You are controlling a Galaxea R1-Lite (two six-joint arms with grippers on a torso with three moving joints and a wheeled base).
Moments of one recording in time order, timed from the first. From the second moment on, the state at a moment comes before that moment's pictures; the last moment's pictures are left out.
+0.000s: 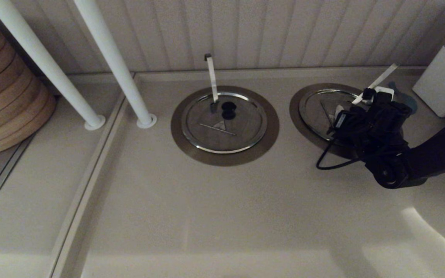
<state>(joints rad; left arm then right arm) 0.00 0.00 0.00 0.00 0.00 -0.02 0.08 2.13 -1.14 -1.13 -0.41 0.06</state>
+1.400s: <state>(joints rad) 0.00 0.00 0.00 0.00 0.00 -0.02 0.08 2.10 -1.13 -1.13 -0.41 0.05</state>
